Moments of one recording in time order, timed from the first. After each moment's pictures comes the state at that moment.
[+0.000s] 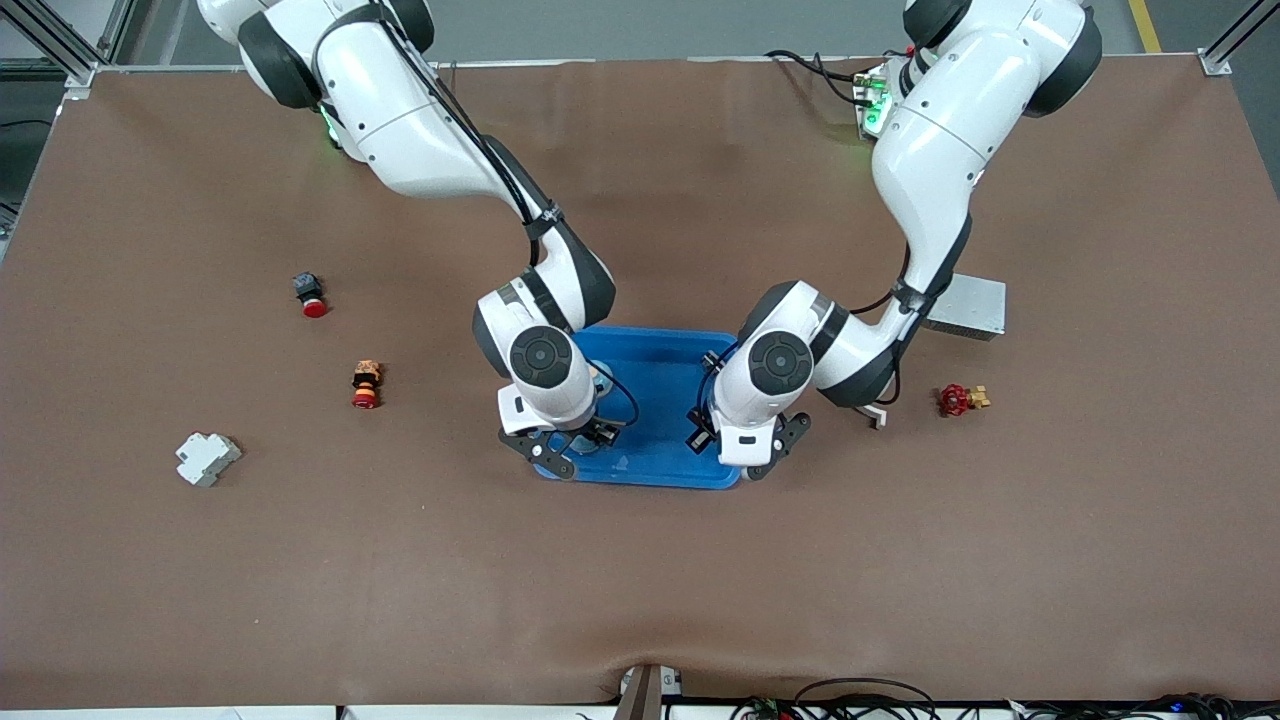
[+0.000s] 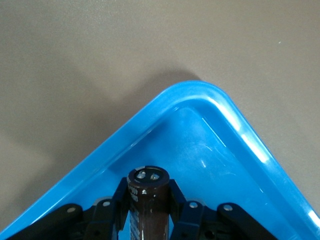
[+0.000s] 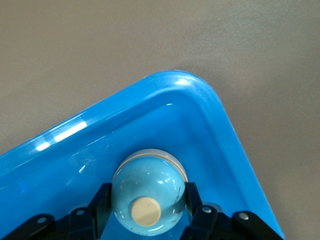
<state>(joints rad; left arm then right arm) -0.33 0.87 -0.32 -1.40 0.13 2.29 -1.41 0.65 0.90 -0.07 -1.30 0.10 2.23 1.09</state>
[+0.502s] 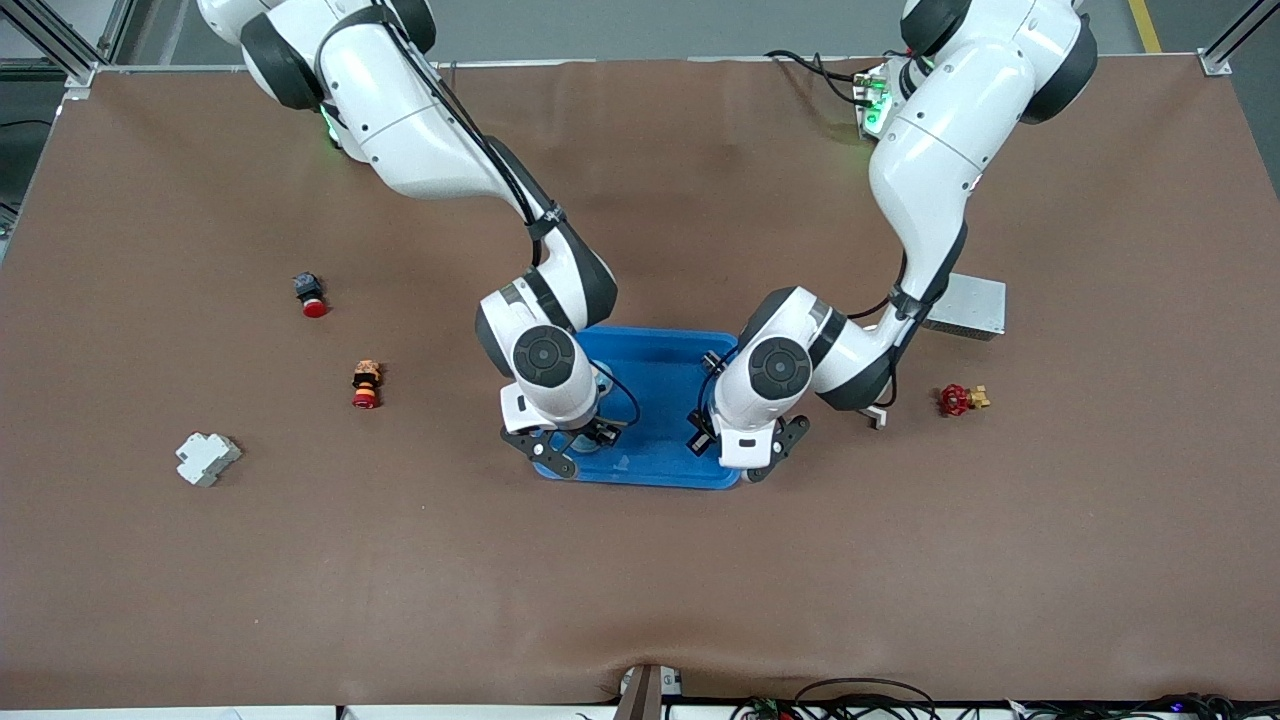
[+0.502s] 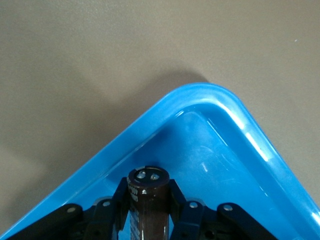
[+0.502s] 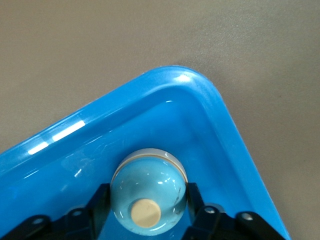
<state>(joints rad) -0.33 0.89 -0.32 -1.40 0.13 2.32 -1.41 0.66 0.91 -0.08 -1.30 0.09 2.23 1.11</state>
